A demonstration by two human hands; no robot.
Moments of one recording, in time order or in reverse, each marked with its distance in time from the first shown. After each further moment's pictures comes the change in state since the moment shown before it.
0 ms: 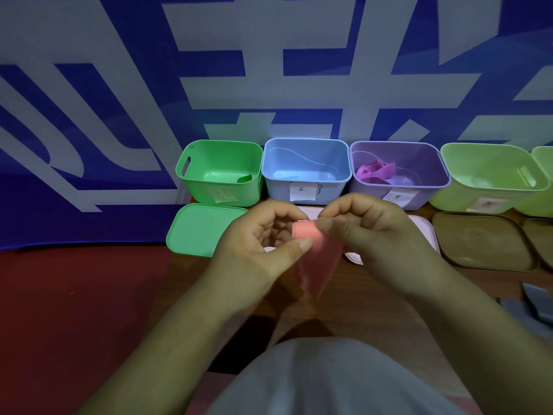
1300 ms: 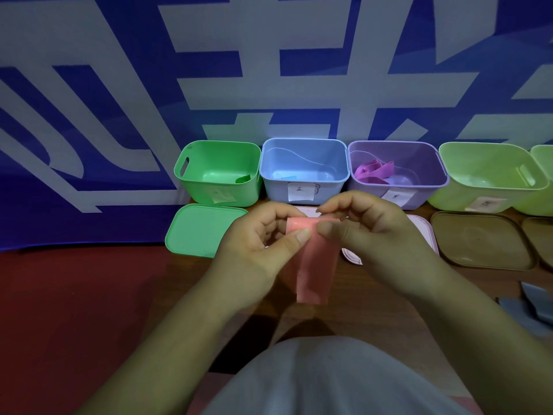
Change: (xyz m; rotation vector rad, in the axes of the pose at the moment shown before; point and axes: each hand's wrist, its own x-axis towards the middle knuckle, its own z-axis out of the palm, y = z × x) left_hand 0.004 0.002 0.009 -0.030 -0.002 -0.039; right_hand -0.001 0.006 -0.010 -0.020 -0.009 -0.038
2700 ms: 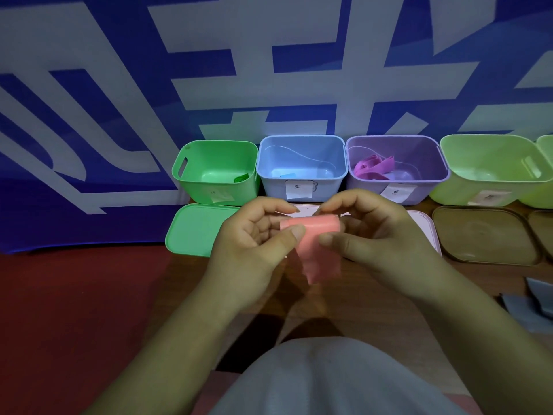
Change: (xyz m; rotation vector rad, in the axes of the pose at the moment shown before) left_hand 0.004 0.005 0.014 -0.071 0.132 -0.045; right_hand -0.002 0.012 -0.018 0.065 -0.079 -0.091
